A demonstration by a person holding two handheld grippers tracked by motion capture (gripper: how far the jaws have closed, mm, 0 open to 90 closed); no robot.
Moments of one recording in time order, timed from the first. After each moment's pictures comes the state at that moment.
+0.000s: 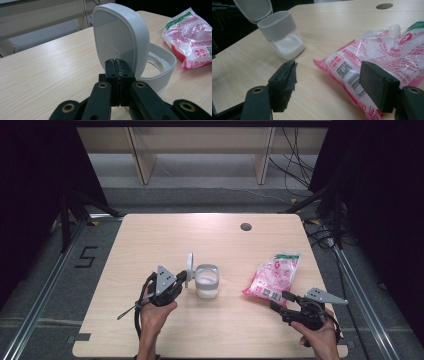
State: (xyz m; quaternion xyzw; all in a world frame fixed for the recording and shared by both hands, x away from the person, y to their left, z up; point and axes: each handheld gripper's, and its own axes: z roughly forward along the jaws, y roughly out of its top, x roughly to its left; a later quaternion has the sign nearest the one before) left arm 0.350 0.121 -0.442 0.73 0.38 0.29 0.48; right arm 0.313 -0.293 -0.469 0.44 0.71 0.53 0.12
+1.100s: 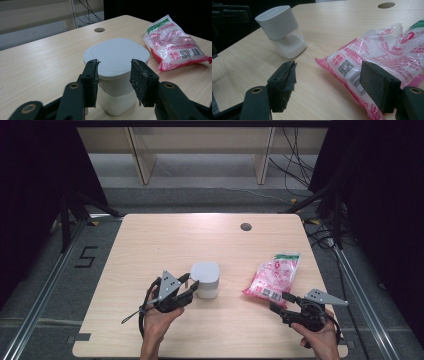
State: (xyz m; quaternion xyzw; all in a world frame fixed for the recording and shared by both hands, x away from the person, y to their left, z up) left arm 0.335 0.109 -0.444 0.73 0.37 0.26 0.51; right arm 0.311 -0.294 -0.470 0.44 0.72 0.53 0.12
